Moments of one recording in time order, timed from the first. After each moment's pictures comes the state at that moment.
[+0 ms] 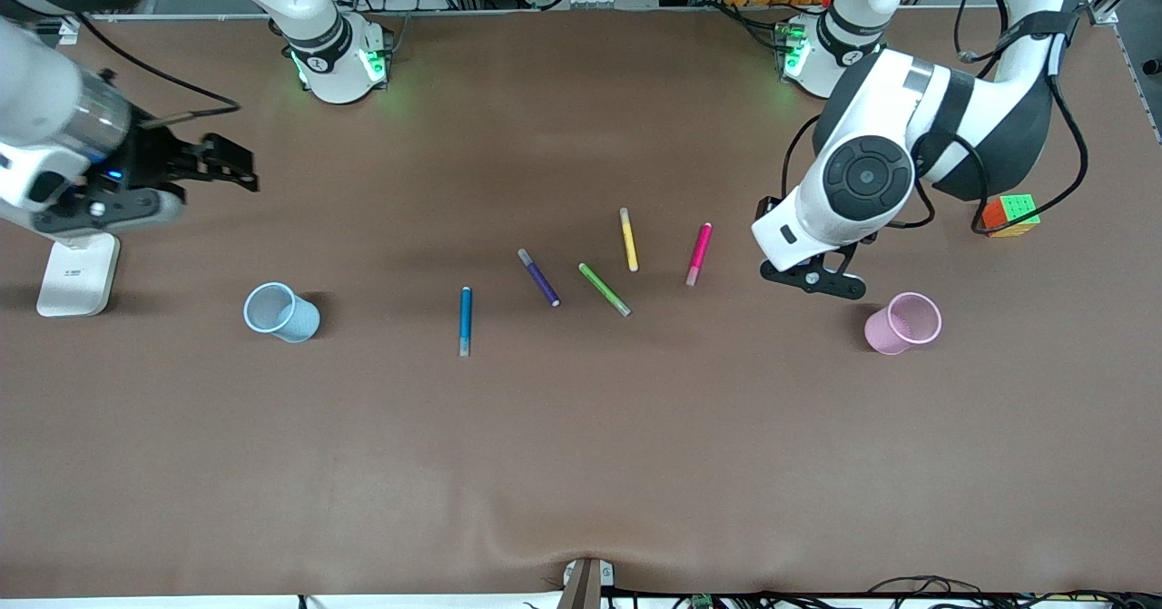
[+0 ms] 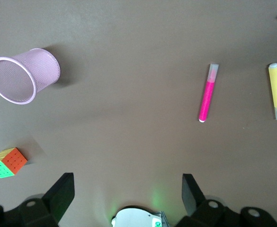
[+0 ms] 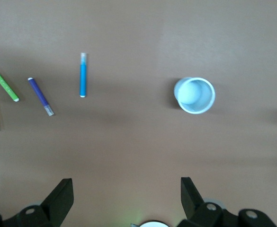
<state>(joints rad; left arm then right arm) -0.16 0.30 -0.33 -1.61 0.16 1.53 -0.22 0.13 0.03 0.03 -1.60 0.09 1.50 0.00</state>
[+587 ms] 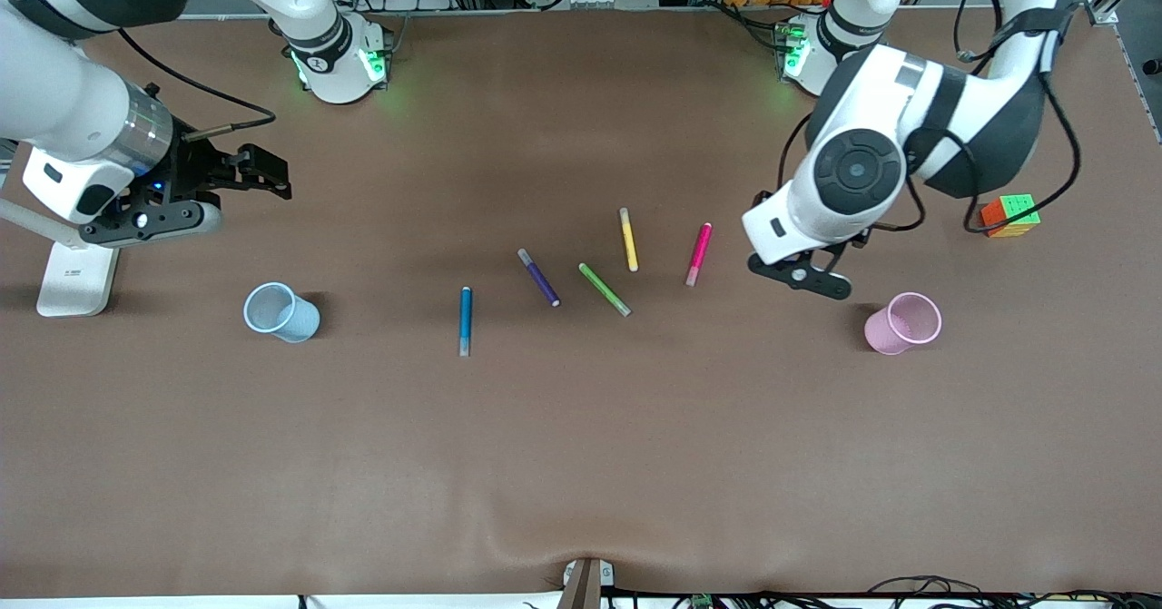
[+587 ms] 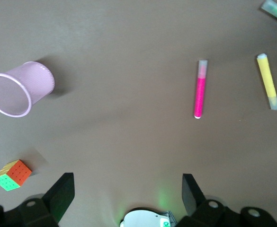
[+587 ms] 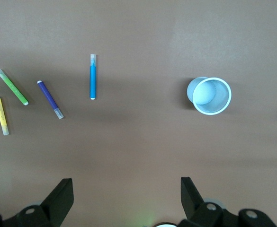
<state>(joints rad) -0.19 0.31 -0.33 -1.59 0.16 1.53 -0.14 0.16 0.05 0.03 -1.60 0.11 1.51 0.07</state>
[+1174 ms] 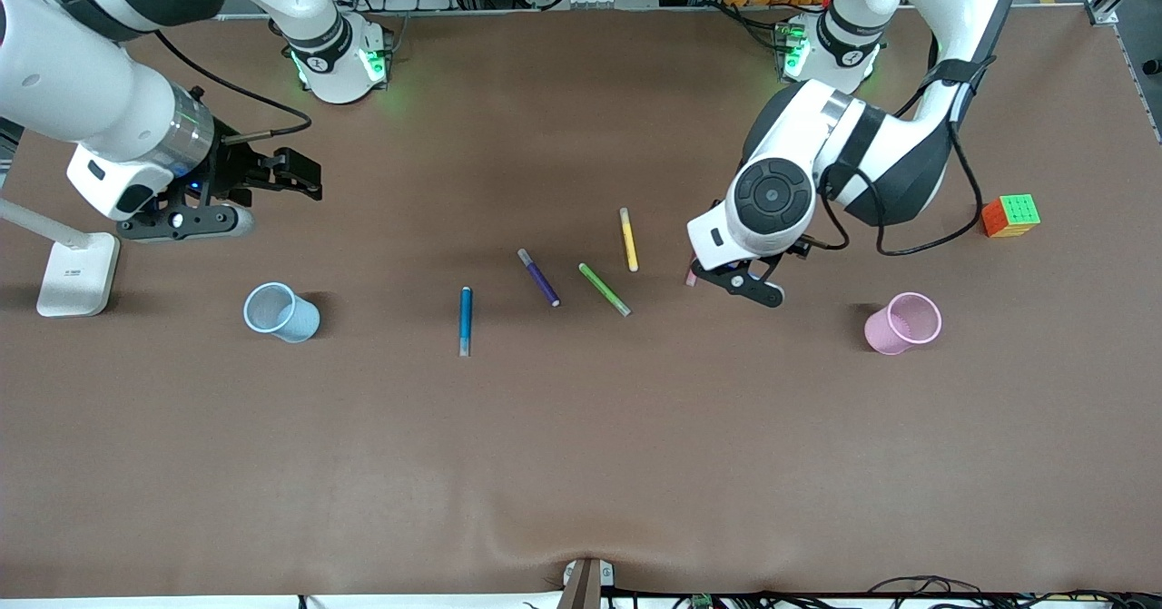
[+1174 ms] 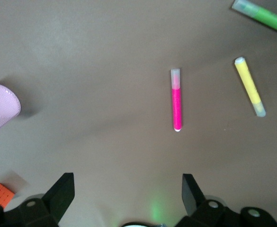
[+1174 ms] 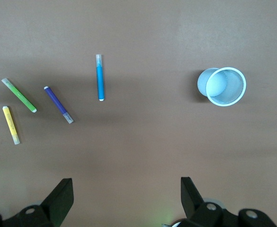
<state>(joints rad) -0.25 0.40 -0.33 -1.59 0.16 1.62 -0.16 0.22 0.06 0.02 -1.60 0.12 1.52 0.20</state>
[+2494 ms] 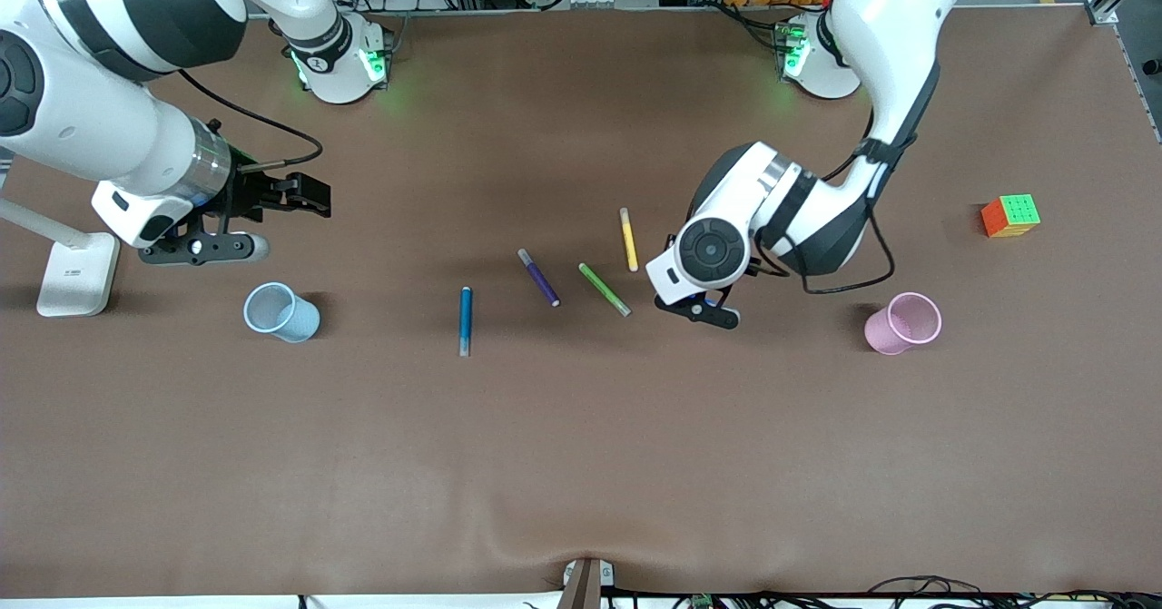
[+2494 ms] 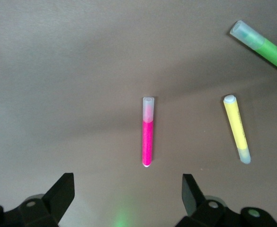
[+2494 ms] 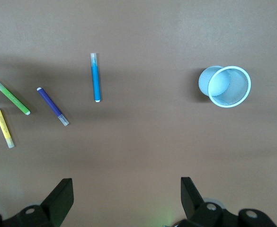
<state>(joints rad) -0.31 0.62 -0.33 -1.54 0.15 1.72 -0.36 0.22 0.11 0.02 -1.61 0.12 1.54 0.20</state>
